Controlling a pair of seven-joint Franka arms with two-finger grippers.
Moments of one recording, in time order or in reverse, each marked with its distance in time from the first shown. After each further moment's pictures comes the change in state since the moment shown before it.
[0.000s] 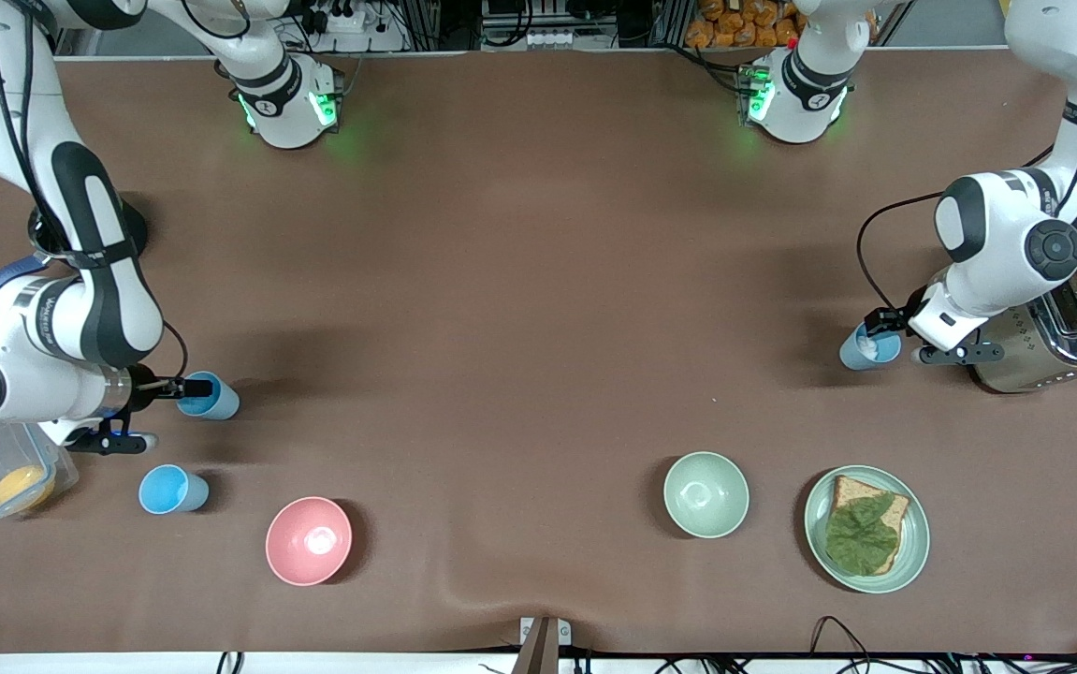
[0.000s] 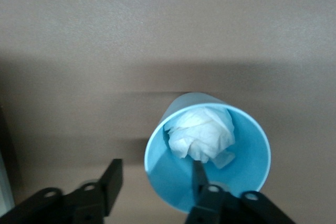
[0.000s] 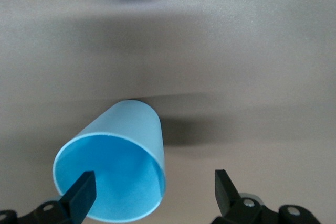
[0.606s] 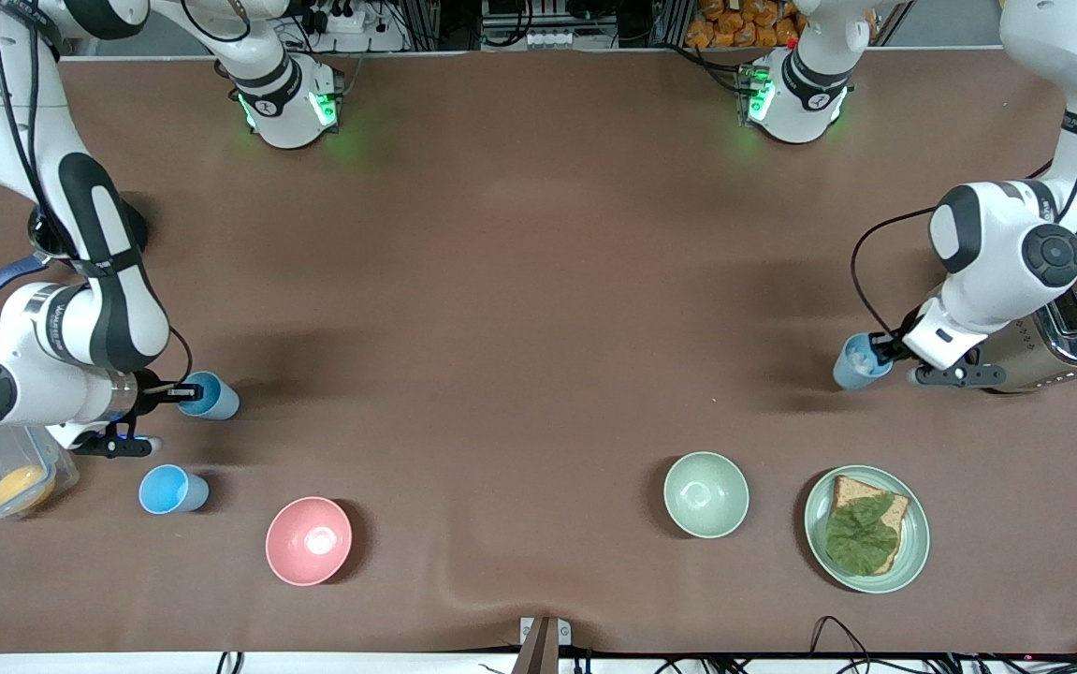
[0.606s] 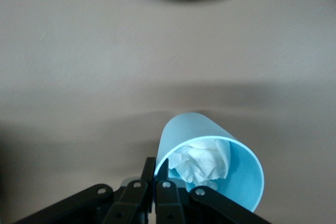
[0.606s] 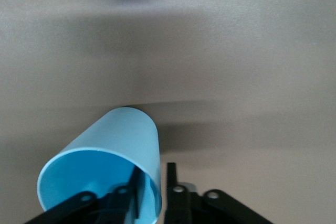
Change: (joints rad) left arm -0.006 0.007 -0.112 0.133 0.000 0.011 -0.079; right arm -0.003 0.021 0.000 0.001 0.000 0.022 -0.022
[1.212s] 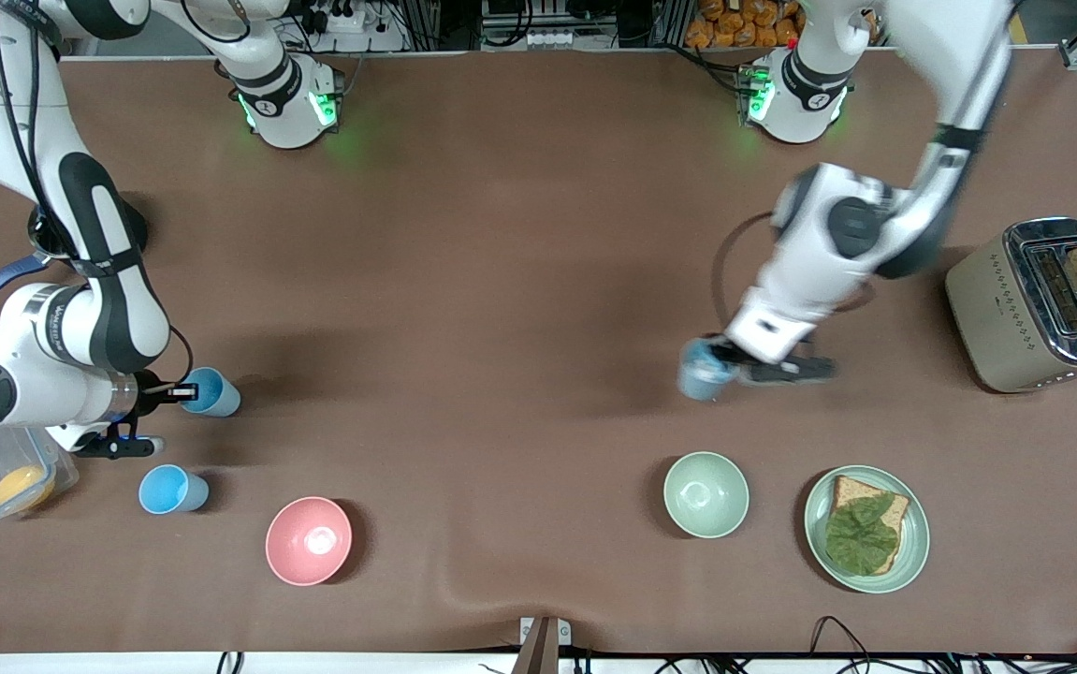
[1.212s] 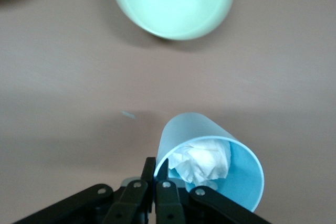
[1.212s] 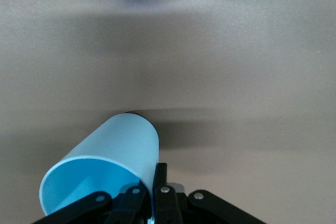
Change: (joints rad) left arm -0.378 0.055 -0.119 0.143 0.000 0.000 -0.611; right arm 0.004 0.000 0.004 0.016 0.000 -0.017 -0.019
